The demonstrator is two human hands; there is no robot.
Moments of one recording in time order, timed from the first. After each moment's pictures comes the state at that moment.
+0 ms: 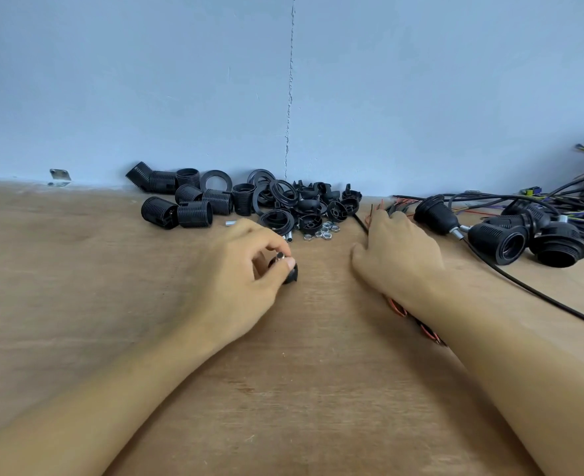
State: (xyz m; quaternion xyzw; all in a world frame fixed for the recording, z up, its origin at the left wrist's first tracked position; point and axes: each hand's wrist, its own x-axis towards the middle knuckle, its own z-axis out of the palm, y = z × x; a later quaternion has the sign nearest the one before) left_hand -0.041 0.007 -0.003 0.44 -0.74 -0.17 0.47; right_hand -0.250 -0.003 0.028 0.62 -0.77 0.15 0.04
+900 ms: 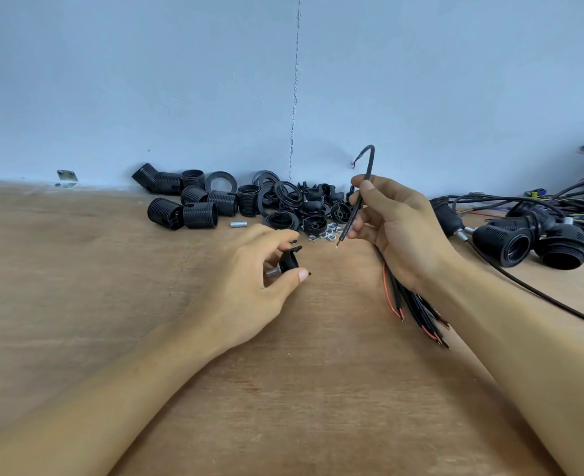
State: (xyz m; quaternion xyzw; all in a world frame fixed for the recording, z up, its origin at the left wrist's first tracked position) left_hand -0.038 0.005 -0.008 0.42 -0.77 -0.17 0.45; right_hand -0.248 -0.011 0.043 0.47 -0.40 0.64 -0.46
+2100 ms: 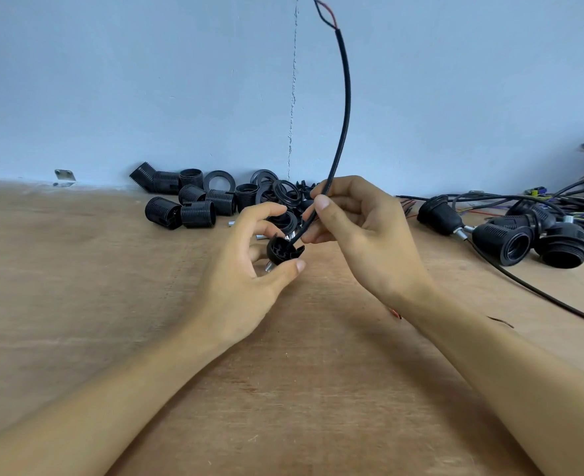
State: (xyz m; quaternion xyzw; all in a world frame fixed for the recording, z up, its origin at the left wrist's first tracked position) left_hand -0.042 0.009 -0.007 0.35 -0.69 -0.34 0.53; right_hand -0.215 0.016 0.040 0.65 -0.41 0.57 -0.29
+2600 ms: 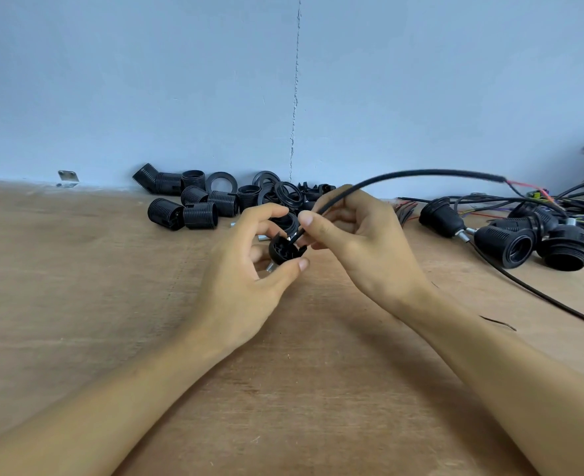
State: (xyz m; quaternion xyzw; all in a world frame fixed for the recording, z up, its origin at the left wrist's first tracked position) left_hand -0.043 0.013 -0.004 0.36 -0.69 -0.32 0.54; right_hand -0.214 0.016 0.039 0.67 -0.44 0.53 -0.28
